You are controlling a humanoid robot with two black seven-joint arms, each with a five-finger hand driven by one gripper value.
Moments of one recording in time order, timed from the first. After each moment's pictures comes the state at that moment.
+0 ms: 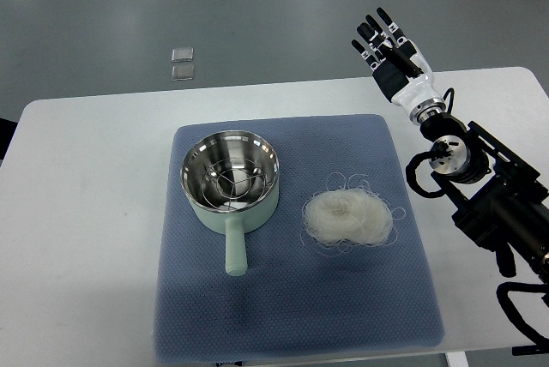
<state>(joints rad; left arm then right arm) 0.00 0.00 -0.05 -0.22 0.00 -0.02 -0.02 0.69 -0.07 1.06 0.72 -0.21 0.21 0.29</state>
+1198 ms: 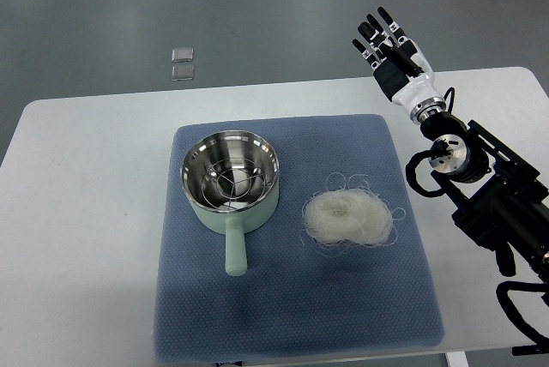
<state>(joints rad) 0.00 0.00 -0.05 -0.23 0.00 -0.02 0.04 0.70 -0.07 1.06 0.72 -0.21 0.20 0.29</state>
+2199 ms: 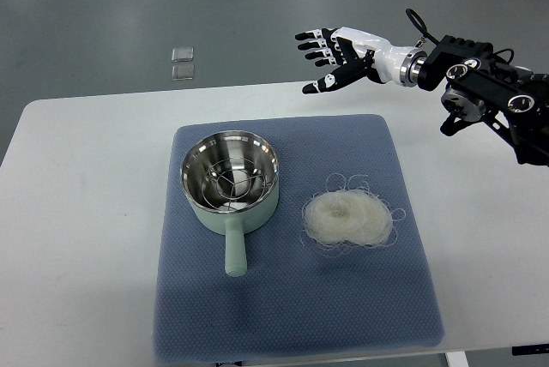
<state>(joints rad) 0.00 0.00 -0.04 -0.23 0.01 -0.02 -0.03 1.16 -0.32 0.28 0.74 -0.69 0.34 0.13</state>
